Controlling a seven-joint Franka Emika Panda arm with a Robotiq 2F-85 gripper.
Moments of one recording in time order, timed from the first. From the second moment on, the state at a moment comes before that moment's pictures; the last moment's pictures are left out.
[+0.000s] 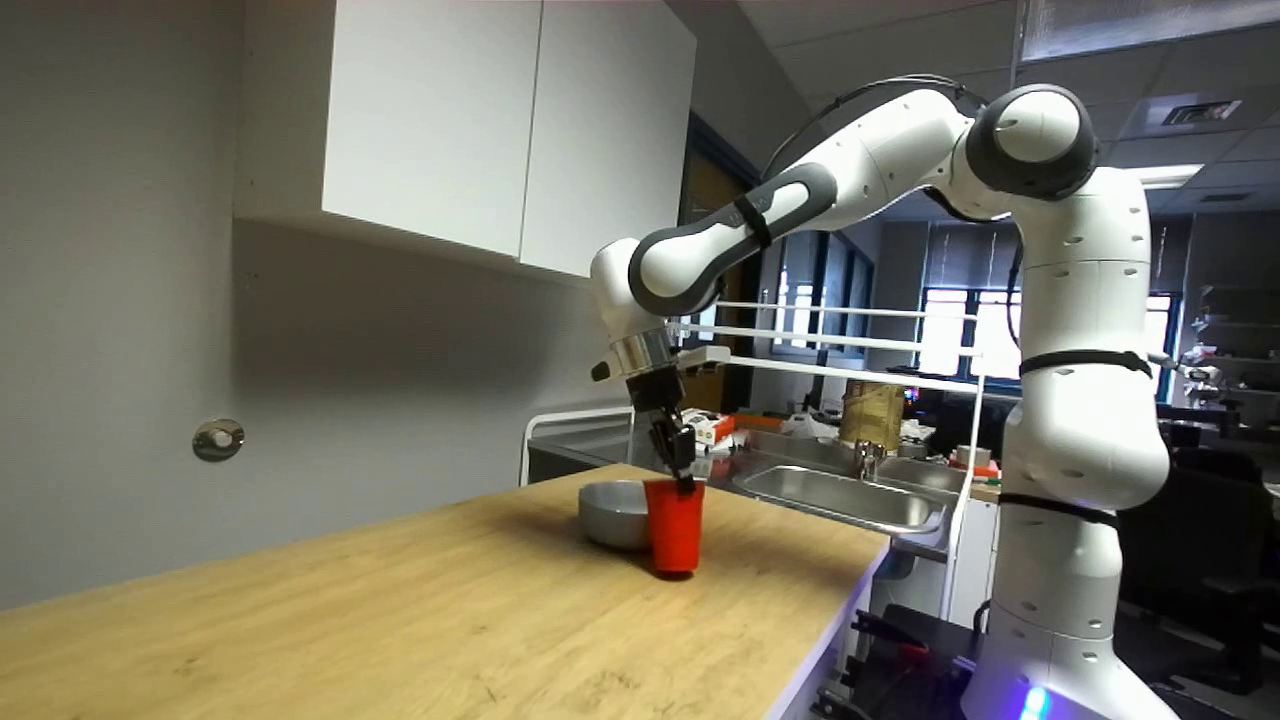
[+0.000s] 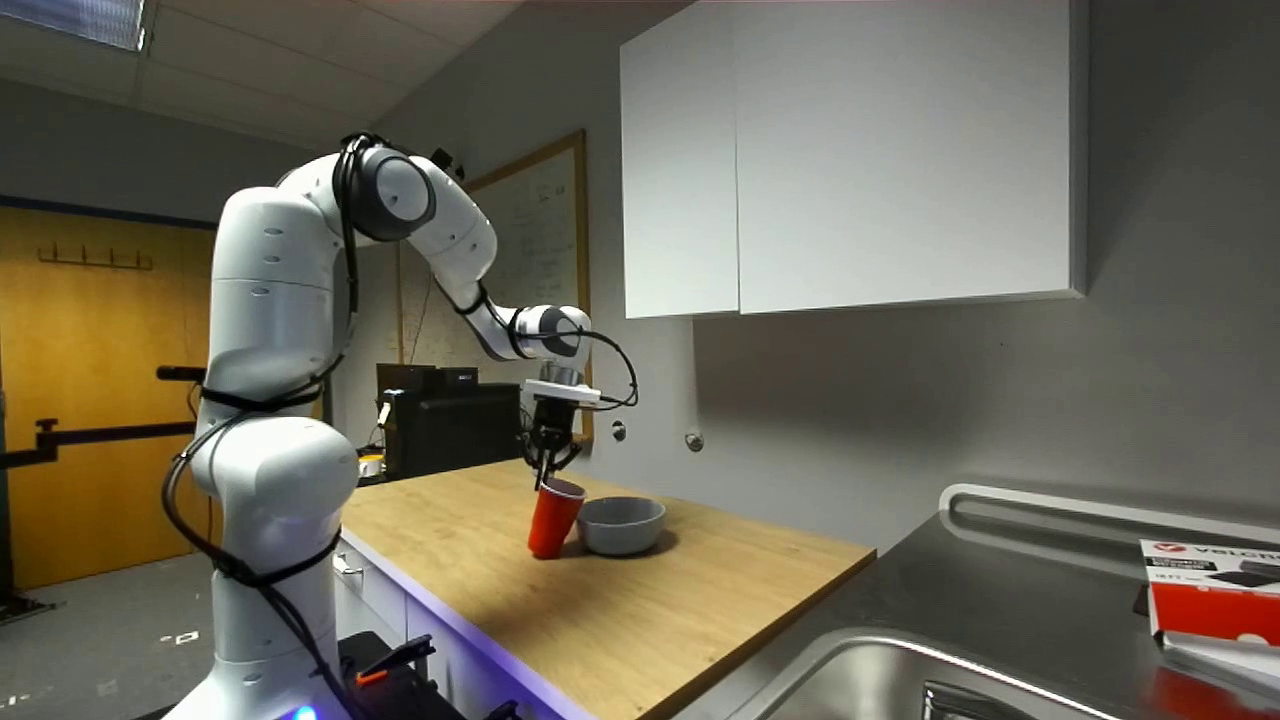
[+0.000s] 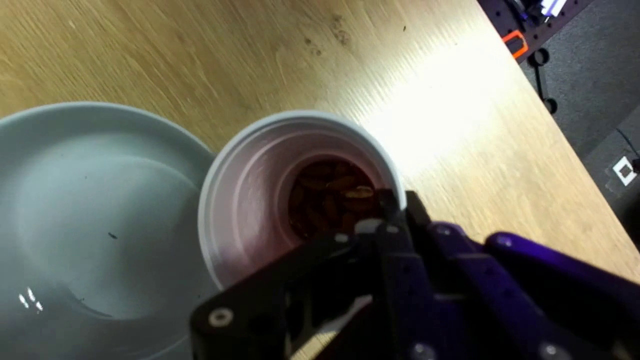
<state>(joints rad) 0.11 0.06 0.14 -2.13 -0.07 1.78 -0.62</state>
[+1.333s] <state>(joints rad) 0.05 -0.09 0.01 -2.03 0.09 1.78 -1.21</state>
